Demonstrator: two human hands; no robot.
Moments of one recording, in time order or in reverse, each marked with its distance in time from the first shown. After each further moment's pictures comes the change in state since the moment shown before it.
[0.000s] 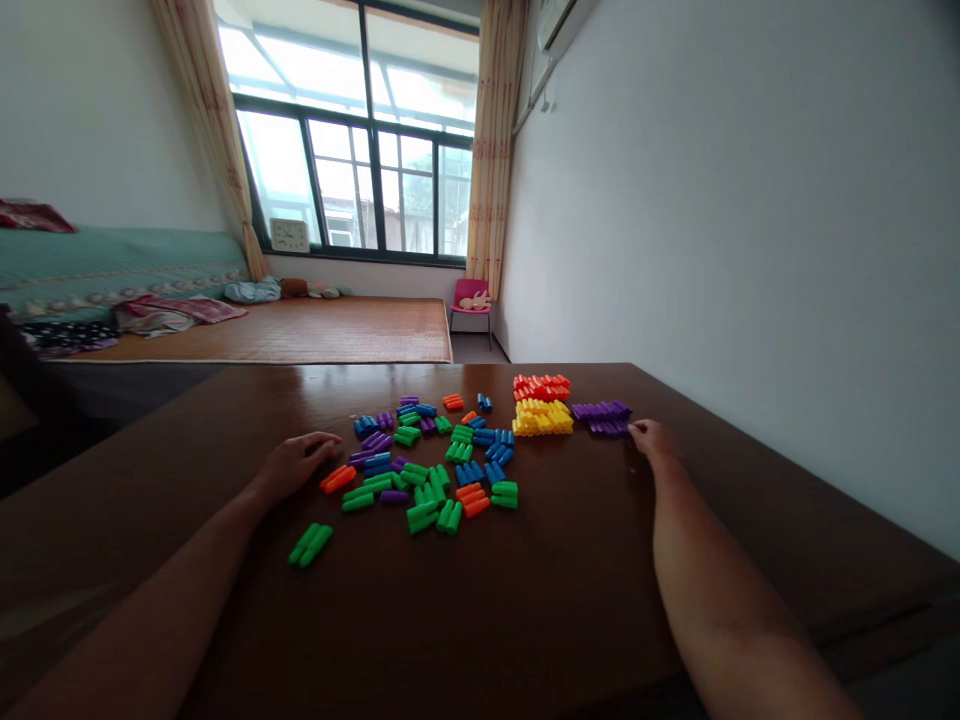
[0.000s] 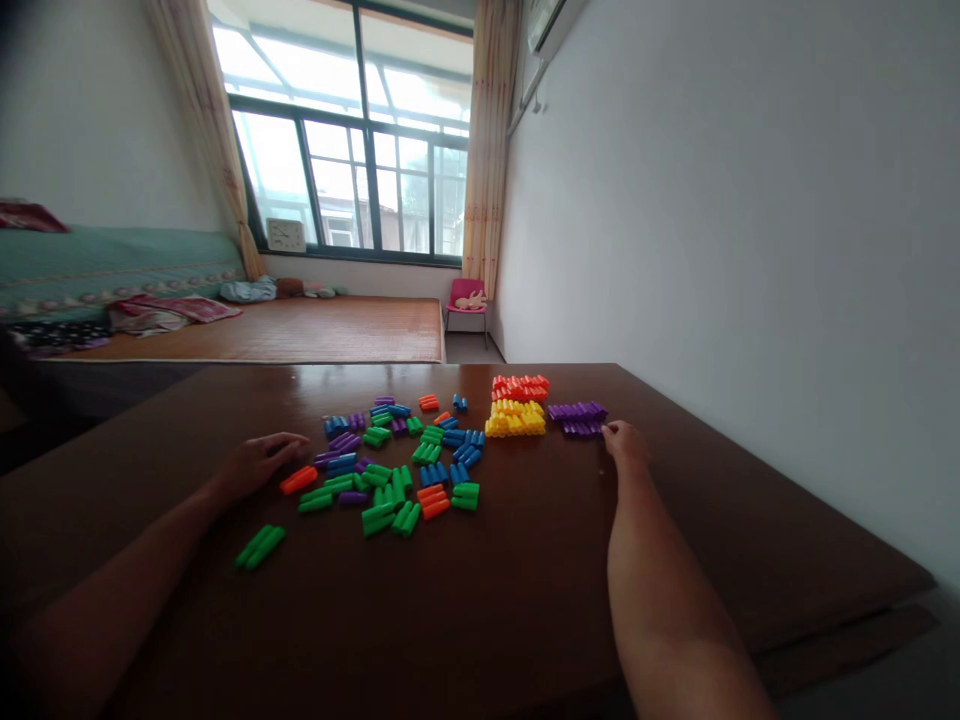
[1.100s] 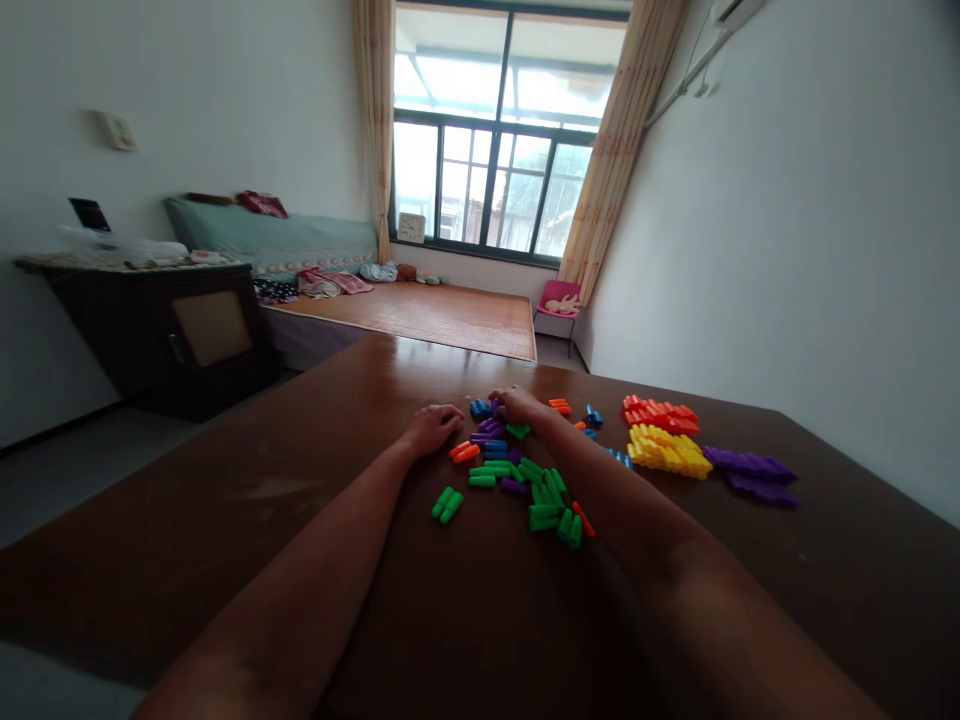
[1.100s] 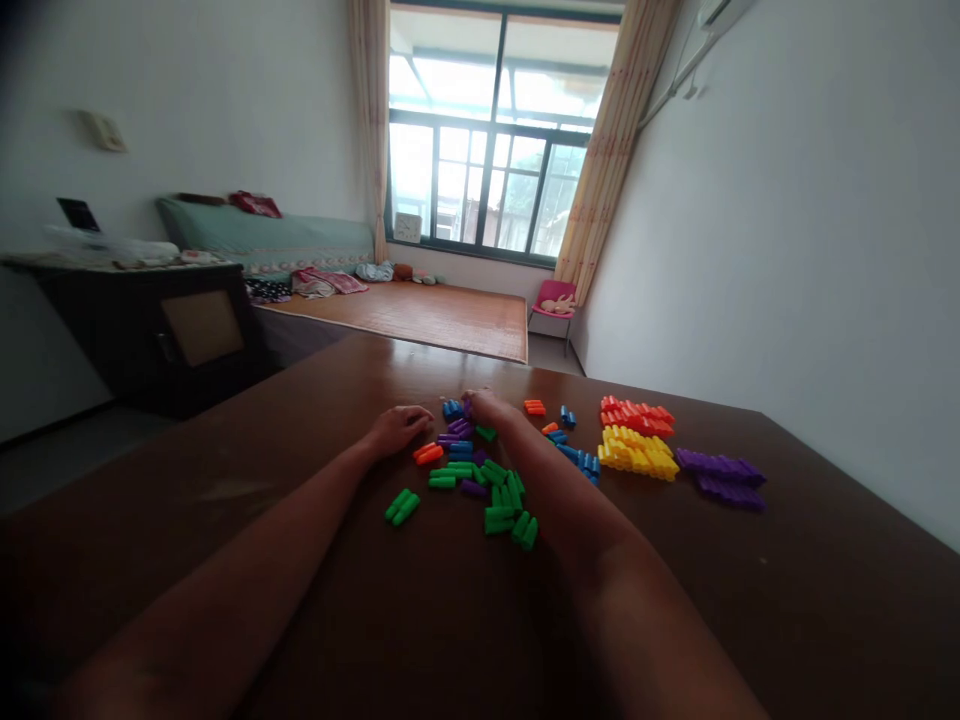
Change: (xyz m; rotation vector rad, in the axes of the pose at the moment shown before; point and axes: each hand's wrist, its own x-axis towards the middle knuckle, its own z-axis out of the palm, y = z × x) left_hand -0.017 0.019 0.006 0.002 0.046 0.004; right_hand -0.190 -0.430 0.065 -0.070 -0.548 -1.193
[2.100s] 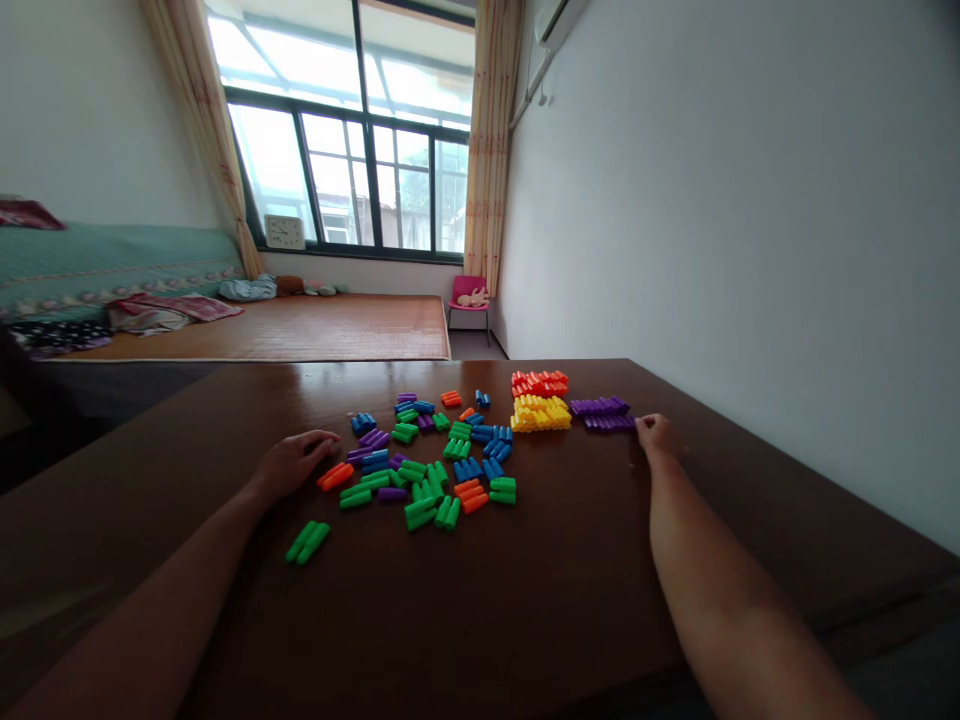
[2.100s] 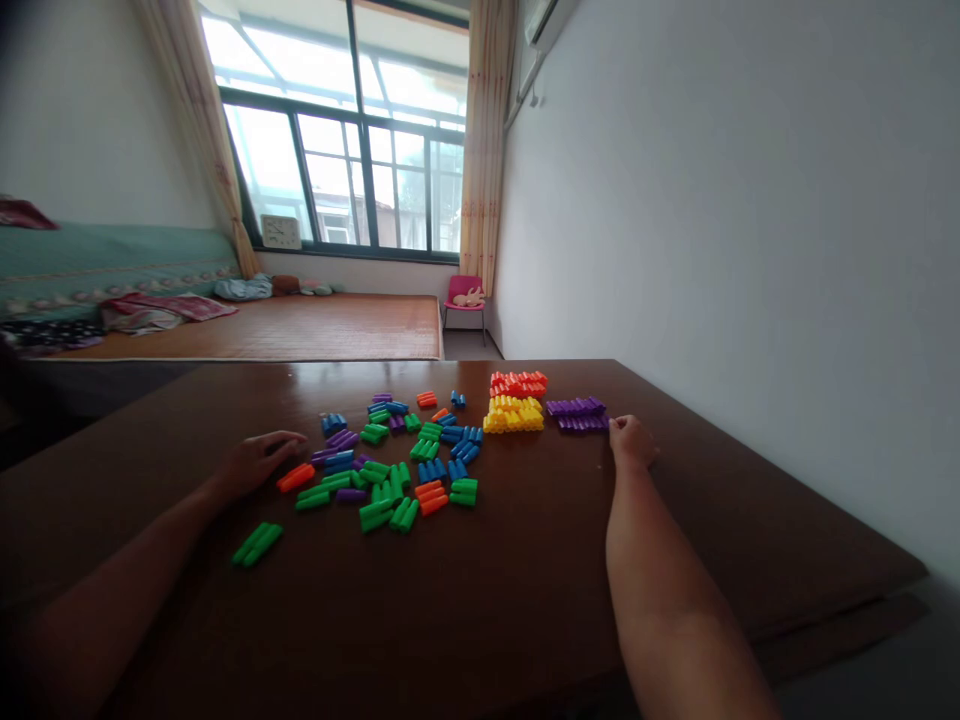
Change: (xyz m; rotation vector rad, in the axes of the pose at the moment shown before) left_hand 0.016 -0.015 -0.003 0.089 -0.034 -0.015; right_hand -0.355 0.329 0.028 0.145 0.759 1.397
